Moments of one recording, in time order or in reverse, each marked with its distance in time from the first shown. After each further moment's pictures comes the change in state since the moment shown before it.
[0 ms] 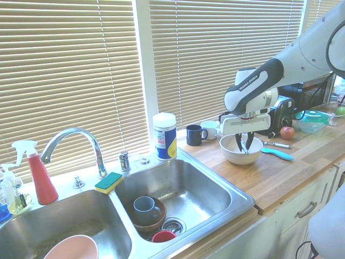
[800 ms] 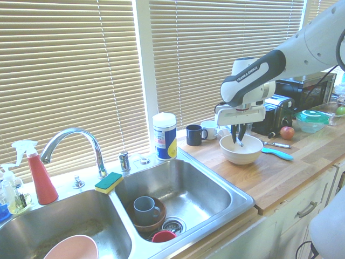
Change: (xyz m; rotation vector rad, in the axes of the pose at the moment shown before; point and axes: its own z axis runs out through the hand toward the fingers) arm -0.041 -0.032 -0.078 0.117 0.030 -0.077
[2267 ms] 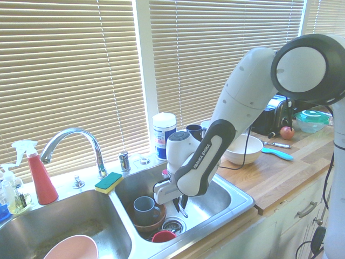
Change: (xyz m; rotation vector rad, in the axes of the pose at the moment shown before) arm -0.281 -0.065 0.232 -0.006 -0.045 -0.301
